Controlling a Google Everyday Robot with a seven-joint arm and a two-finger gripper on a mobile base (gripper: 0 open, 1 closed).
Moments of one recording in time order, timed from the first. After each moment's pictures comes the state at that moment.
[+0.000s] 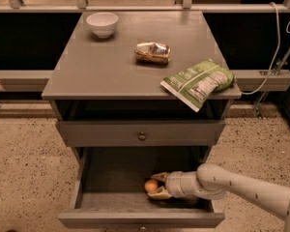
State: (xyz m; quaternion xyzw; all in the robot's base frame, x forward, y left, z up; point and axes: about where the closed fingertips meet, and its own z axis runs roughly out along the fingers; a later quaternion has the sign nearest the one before) arm 0.517 -0.046 0.373 -0.57 0.68 0.26 0.37
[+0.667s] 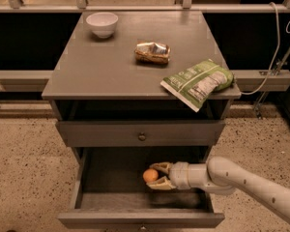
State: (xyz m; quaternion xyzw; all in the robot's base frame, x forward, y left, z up) arm 0.521 -0.040 0.459 -0.55 0.64 0.30 0.44
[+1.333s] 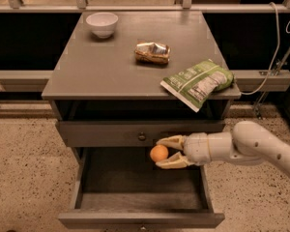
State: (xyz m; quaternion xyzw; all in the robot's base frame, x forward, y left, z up) arm 0.507 -0.062 0.638 -0.59 0.58 0.32 0.46
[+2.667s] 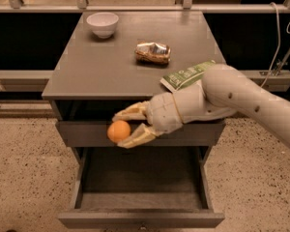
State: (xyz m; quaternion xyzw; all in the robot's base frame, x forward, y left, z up) arm 0.475 0.049 0.805 -0.71 0.45 0.32 0.43
